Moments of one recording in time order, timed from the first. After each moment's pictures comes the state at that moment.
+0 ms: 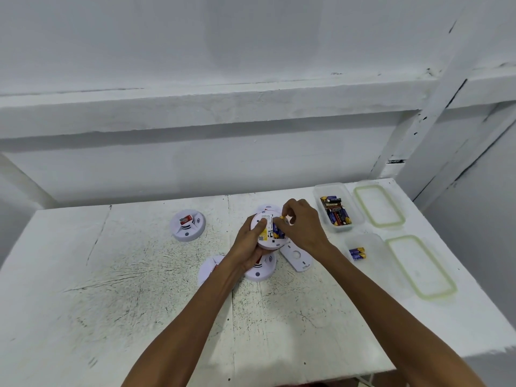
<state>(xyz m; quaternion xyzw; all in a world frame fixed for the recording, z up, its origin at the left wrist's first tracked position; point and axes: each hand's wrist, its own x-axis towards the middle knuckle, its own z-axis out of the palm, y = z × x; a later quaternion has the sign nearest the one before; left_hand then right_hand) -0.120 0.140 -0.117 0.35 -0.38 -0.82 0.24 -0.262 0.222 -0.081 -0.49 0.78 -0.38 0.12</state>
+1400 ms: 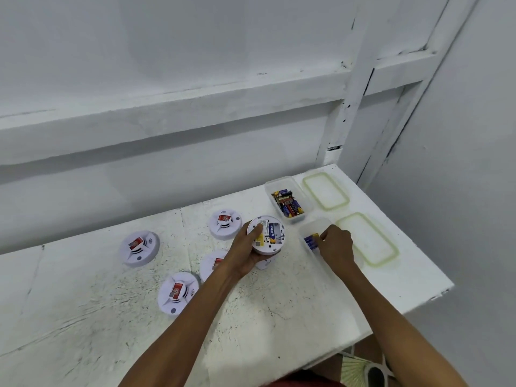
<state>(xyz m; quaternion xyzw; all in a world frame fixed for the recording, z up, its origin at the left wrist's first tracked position) -0.184 0.188 -0.124 0.31 -0.40 -0.85 0.12 -0.340 0.361 -0.123 -0.15 0.94 -0.29 0.13</state>
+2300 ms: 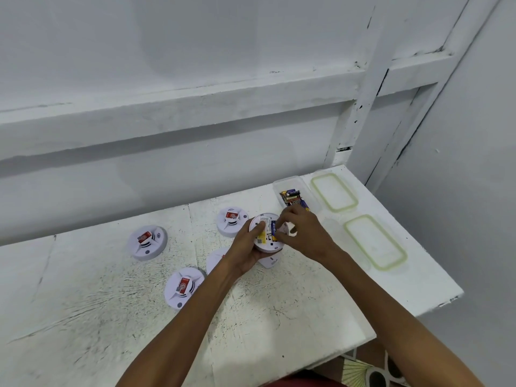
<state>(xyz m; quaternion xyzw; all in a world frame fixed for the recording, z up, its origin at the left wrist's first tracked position) -0.176 0.178 -0.123 0.31 -0.40 -0.85 0.13 -0.304 0.308 -0.076 -0.54 0.76 -0.34 0.08</state>
